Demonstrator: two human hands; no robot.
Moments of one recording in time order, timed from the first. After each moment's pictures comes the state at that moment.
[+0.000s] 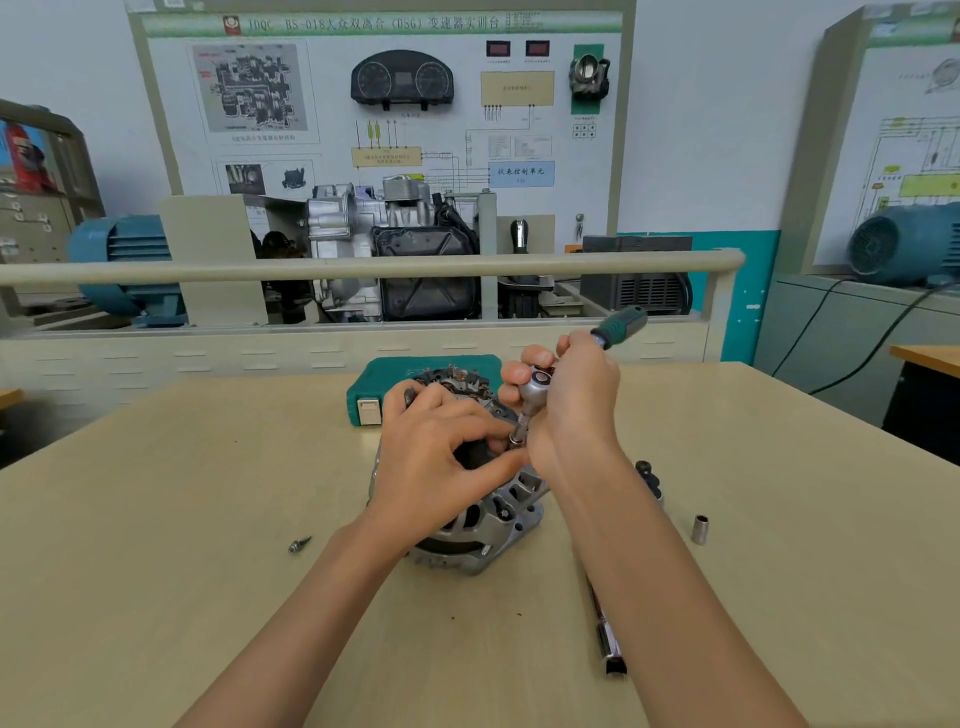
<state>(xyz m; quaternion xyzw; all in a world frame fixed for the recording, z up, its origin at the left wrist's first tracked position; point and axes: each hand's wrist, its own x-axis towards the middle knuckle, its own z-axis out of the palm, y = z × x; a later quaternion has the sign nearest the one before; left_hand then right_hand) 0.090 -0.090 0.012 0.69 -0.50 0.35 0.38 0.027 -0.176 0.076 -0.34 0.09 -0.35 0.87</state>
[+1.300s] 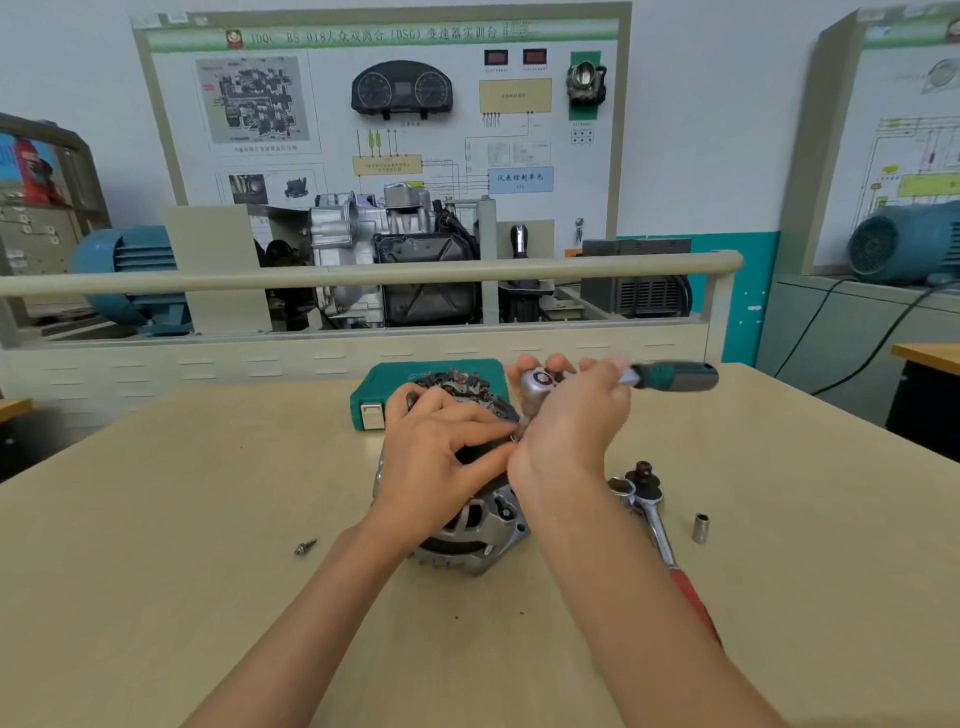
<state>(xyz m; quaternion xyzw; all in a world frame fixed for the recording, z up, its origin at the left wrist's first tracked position) 0.090 -0.089 0.014 0.70 -0.51 0.34 0.37 0.029 -0.165 0.069 -0.21 0.08 -0.47 0.86</state>
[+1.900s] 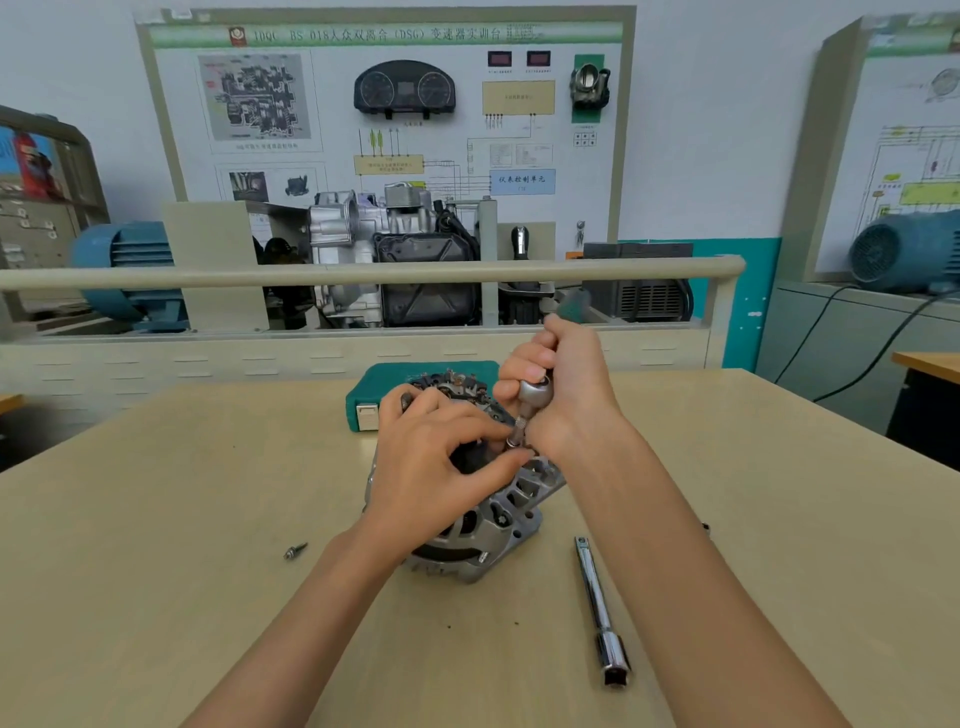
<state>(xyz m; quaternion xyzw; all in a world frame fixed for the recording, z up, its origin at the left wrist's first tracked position) 0.091 -0.091 0.010 0.69 -0.50 0.36 0.38 0.030 -0.189 0.085 -0.33 0.07 -0.22 0.91</state>
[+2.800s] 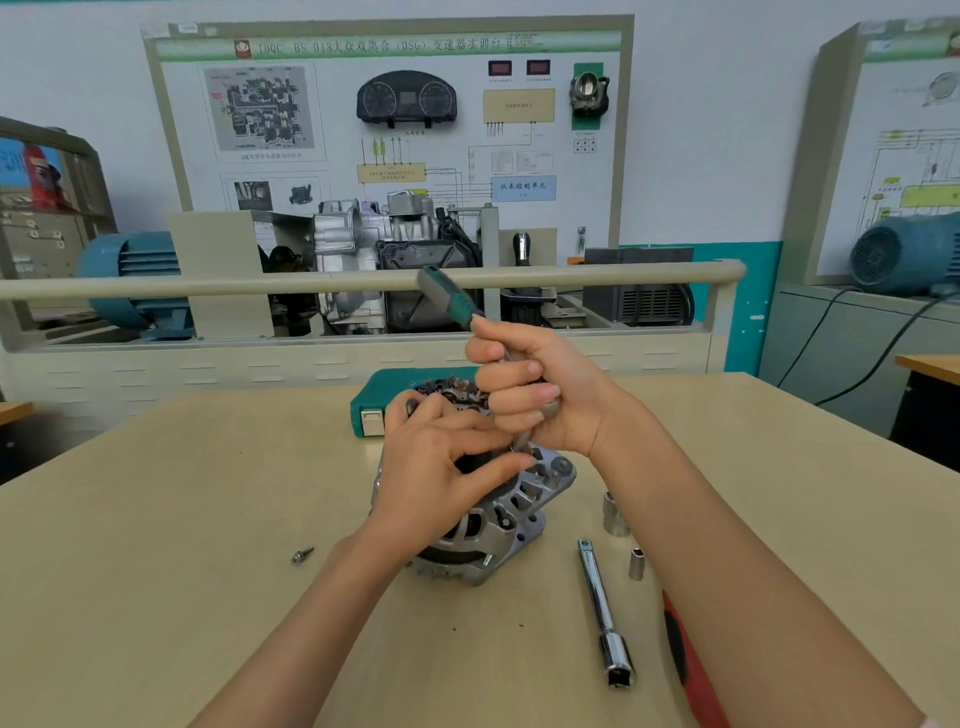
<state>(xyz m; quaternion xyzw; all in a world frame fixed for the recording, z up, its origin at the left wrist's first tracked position) 0.089 -0.087 0.015 0.70 -0.52 0.33 0.37 0.032 -0.205 0.094 -0.51 -0.10 0.11 0.85</state>
